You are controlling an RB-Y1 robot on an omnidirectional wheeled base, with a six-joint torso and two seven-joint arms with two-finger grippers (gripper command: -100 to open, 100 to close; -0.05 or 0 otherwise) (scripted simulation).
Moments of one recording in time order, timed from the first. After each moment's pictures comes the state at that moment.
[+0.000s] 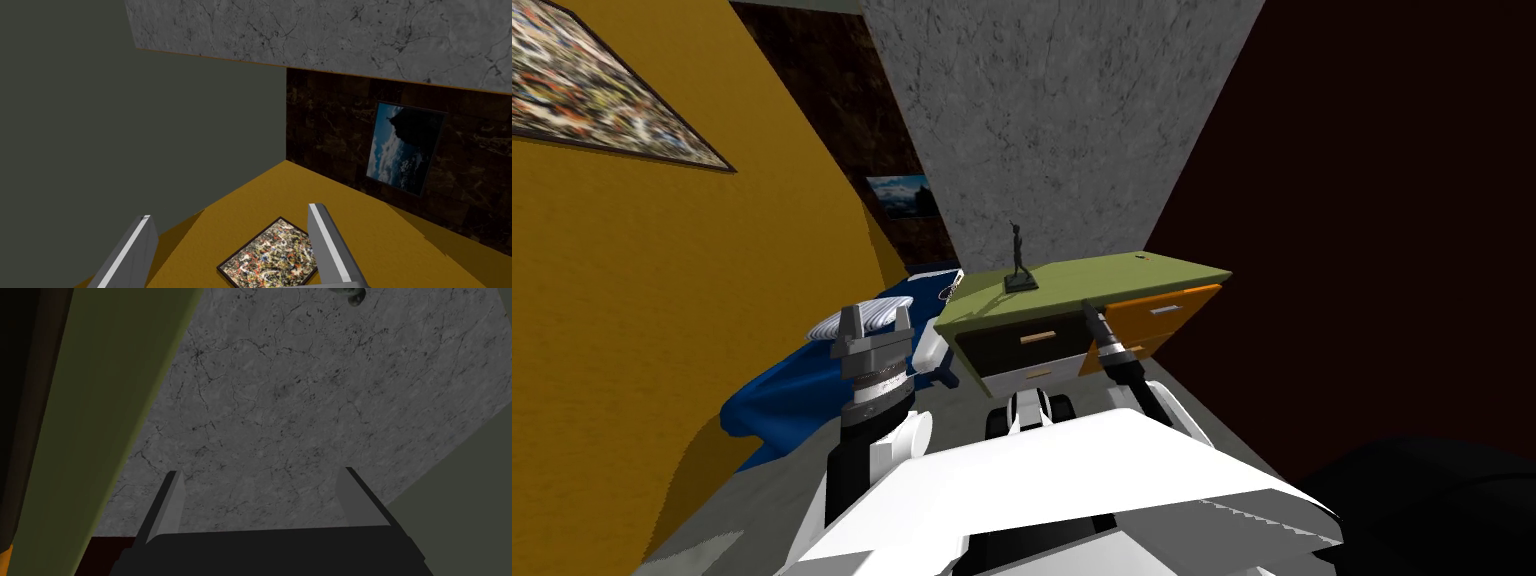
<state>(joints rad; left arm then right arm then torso) 0.51 0.05 0.04 -2.33 0.03 -0.56 0.15 0.57 -0.13 0.02 -2.17 0.24 -0.29 0.12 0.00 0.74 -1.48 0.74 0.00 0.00</state>
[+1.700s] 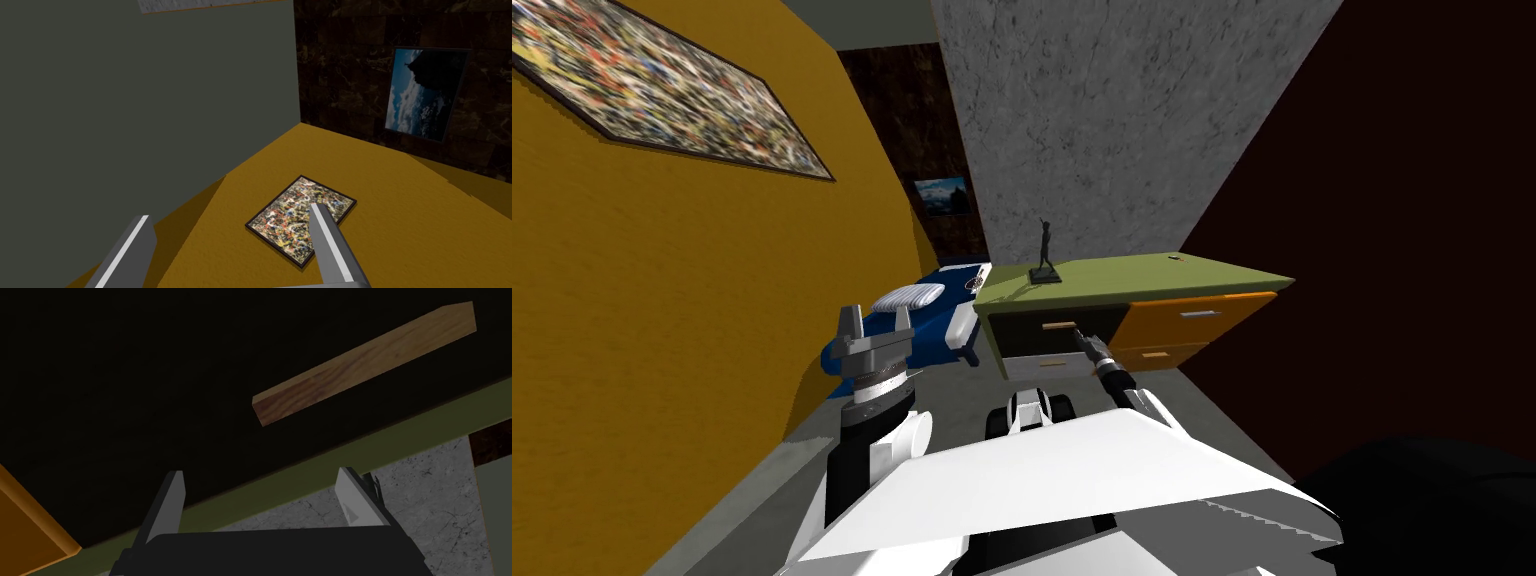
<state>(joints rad) 0.51 0.05 0.04 -2.33 0.03 -0.56 0.15 0.58 -0.15 0.05 -1.98 0.70 0.04 0.23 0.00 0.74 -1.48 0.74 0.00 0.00</state>
